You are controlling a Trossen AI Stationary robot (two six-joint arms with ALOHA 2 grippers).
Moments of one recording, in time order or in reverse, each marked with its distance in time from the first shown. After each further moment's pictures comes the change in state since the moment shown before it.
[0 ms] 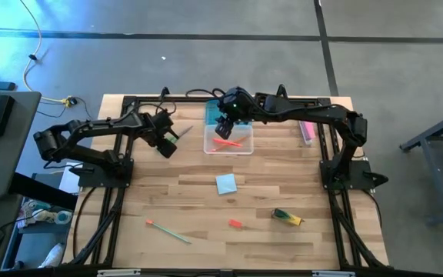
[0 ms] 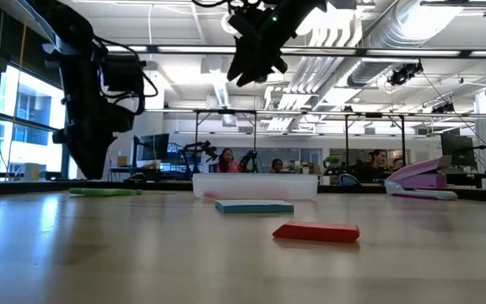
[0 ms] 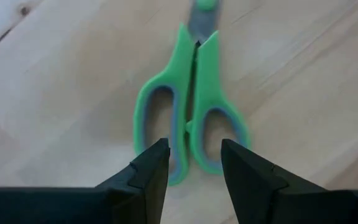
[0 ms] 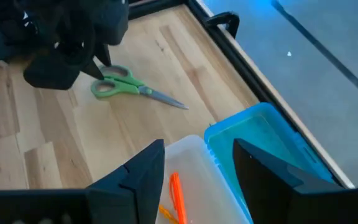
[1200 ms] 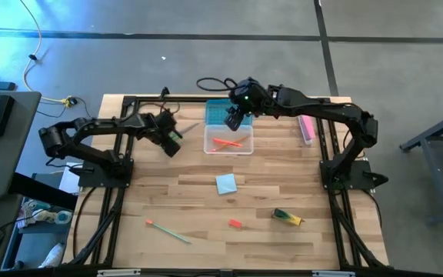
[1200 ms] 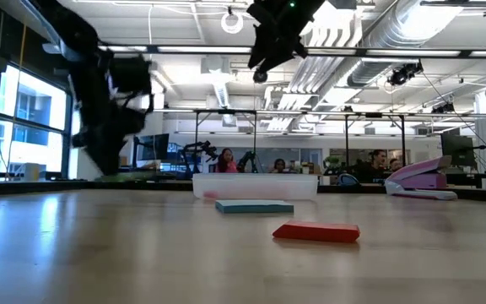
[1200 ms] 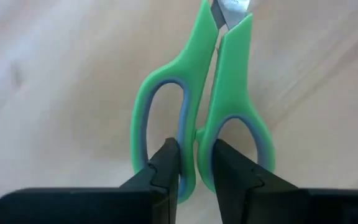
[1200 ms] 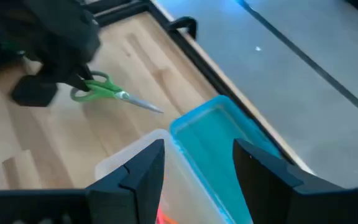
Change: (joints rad) left arm -0.025 0.043 0.020 0.147 -0.011 0.080; right arm -0.040 -0.112 0.003 -0.129 0.087 0.045
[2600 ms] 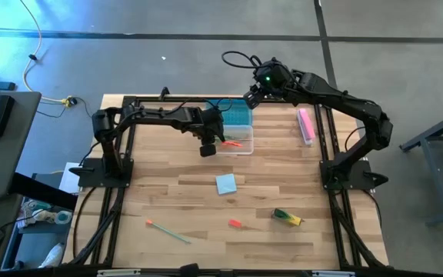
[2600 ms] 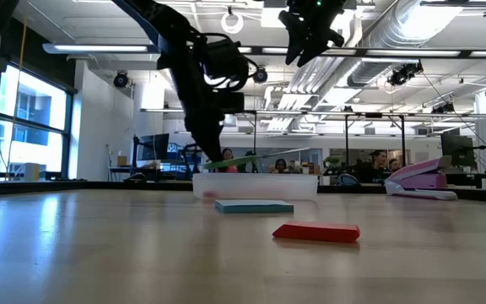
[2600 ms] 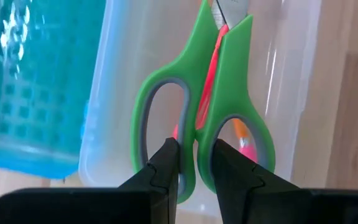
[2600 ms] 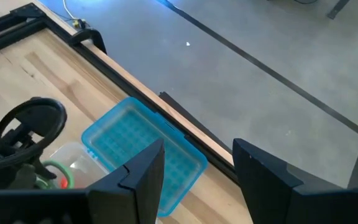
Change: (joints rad) left arm -0.214 0.543 0.638 -0.008 0.009 0.449; right arm -0.137 -0.126 0.000 -0.136 0.160 0.046
